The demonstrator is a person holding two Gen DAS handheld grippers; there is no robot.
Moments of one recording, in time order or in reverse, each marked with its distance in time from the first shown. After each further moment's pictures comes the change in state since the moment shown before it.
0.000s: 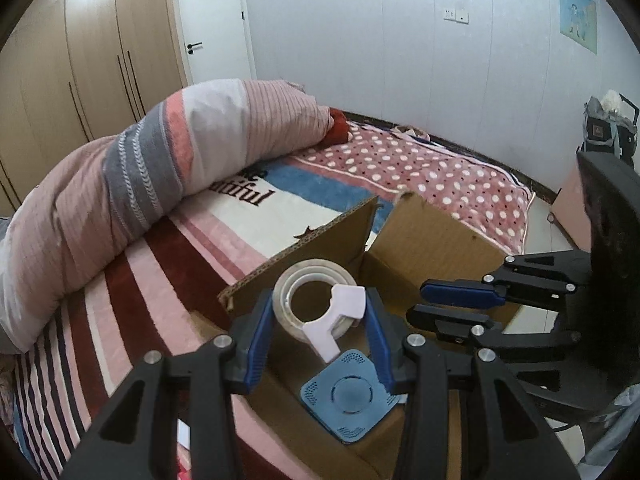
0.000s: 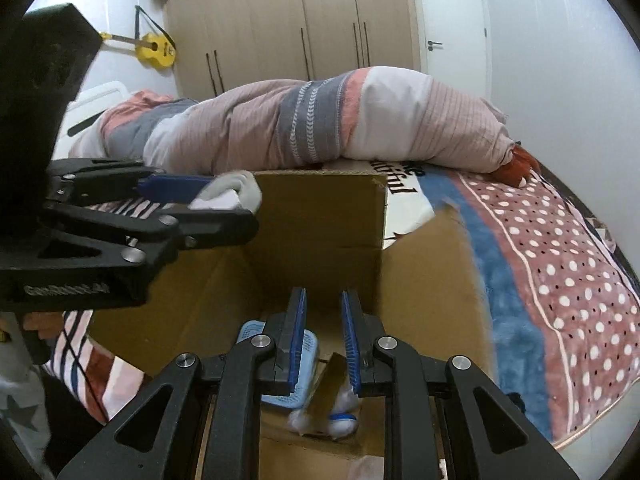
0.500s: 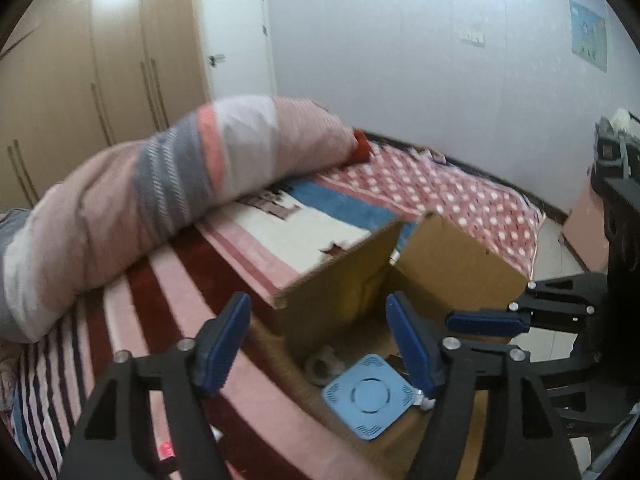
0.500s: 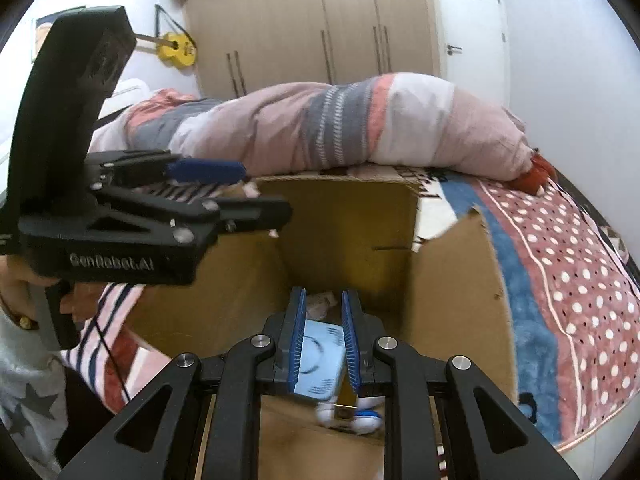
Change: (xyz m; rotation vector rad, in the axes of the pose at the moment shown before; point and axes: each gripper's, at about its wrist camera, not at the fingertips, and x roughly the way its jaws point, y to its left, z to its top) left arm -0.041 0.030 -0.011 -0.063 -0.102 0.053; right arm -0.020 0.029 0.000 -0.047 -0.011 0.067
